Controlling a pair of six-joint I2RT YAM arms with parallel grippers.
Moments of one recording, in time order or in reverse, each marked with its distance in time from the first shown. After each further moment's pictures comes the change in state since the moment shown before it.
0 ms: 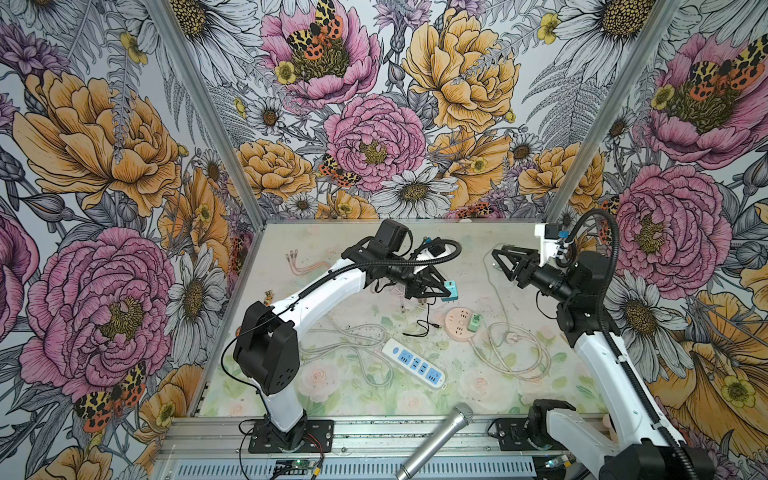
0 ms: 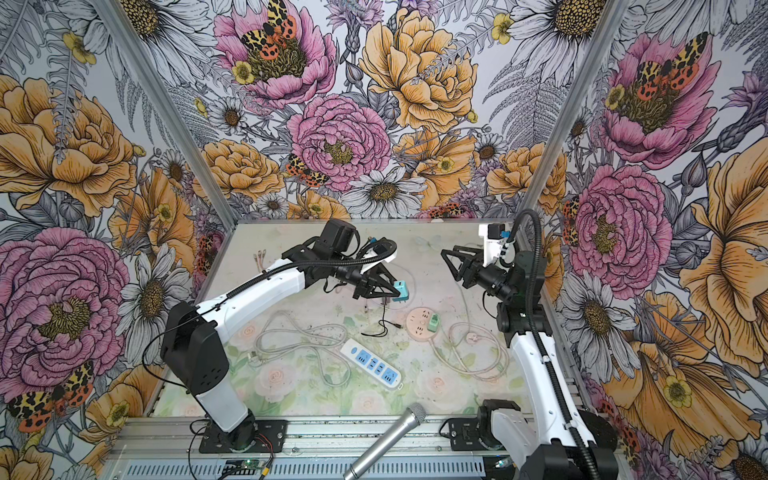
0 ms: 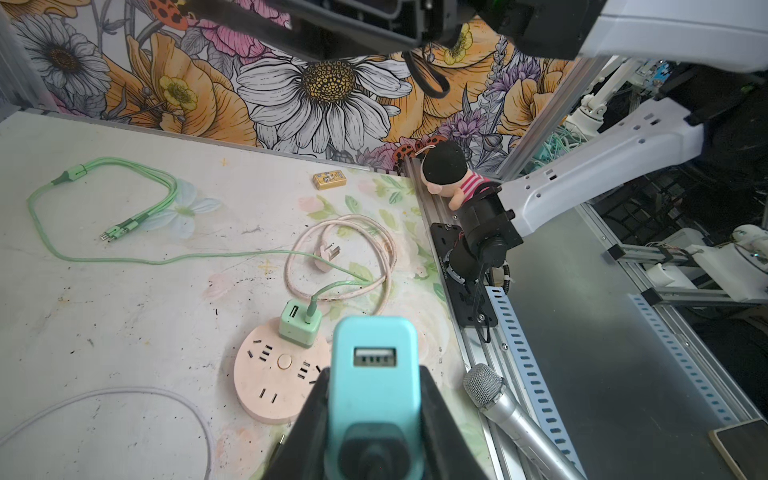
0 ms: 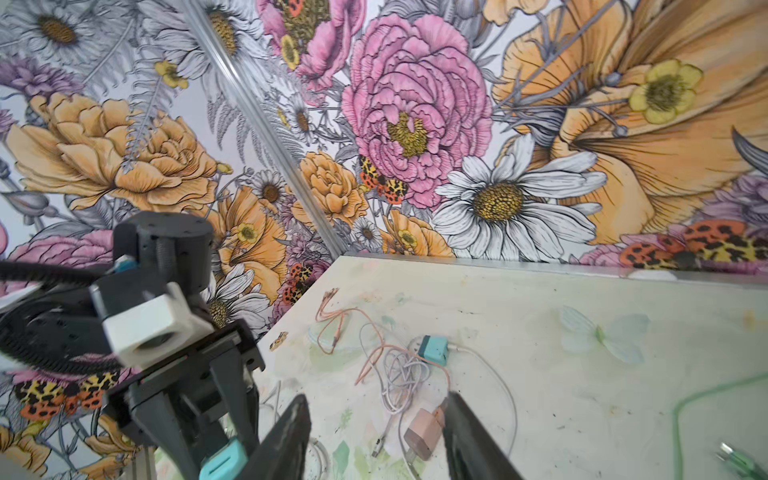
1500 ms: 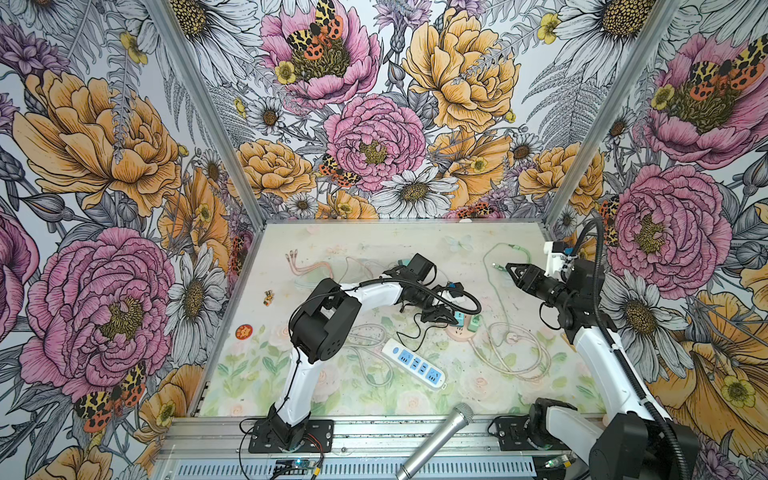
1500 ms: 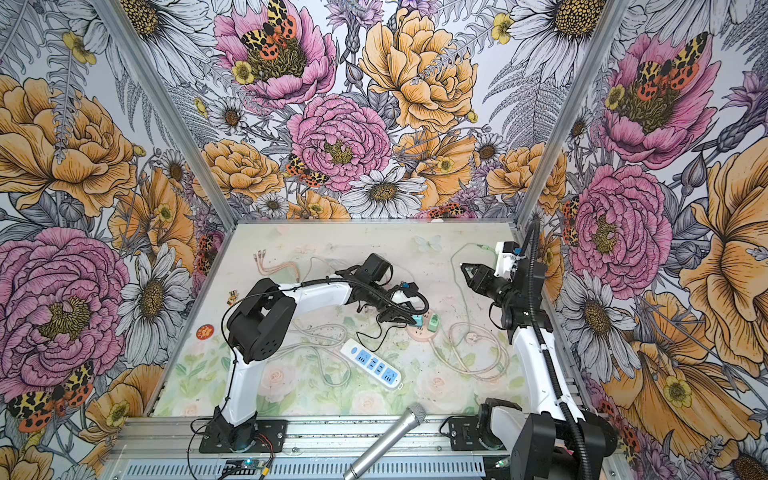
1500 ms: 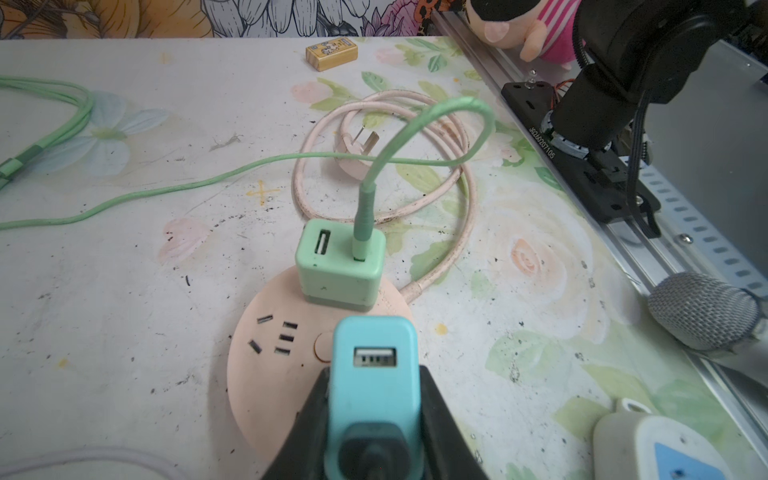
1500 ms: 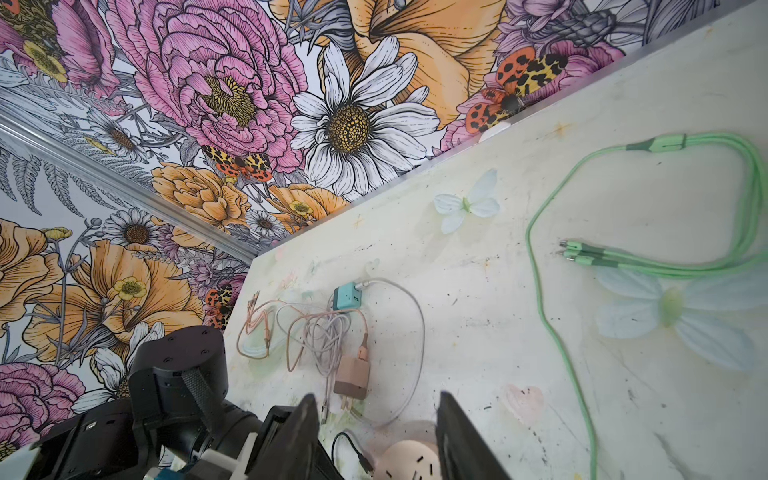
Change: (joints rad) left arm -0.077 0.370 -0.036 0.216 -0.116 0.343; right arm -0.102 0.044 -0.087 -0.164 0.152 0.053
